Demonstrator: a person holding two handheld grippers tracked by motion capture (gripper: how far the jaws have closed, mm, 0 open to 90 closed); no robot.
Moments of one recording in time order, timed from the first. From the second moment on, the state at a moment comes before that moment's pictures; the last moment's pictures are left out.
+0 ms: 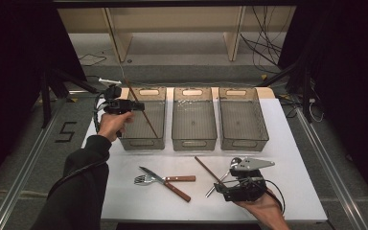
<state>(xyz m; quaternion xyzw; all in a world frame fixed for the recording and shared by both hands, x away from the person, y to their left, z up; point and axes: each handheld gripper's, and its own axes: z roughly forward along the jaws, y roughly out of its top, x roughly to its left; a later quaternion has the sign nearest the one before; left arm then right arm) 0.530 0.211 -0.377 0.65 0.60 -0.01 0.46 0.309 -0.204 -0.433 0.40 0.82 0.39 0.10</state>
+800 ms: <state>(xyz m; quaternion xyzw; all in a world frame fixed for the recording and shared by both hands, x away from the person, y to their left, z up) 0.537 0.189 -0.383 0.68 0.62 0.01 0.39 0.310 -0.205 -0.433 0.39 0.83 0.39 0.10</state>
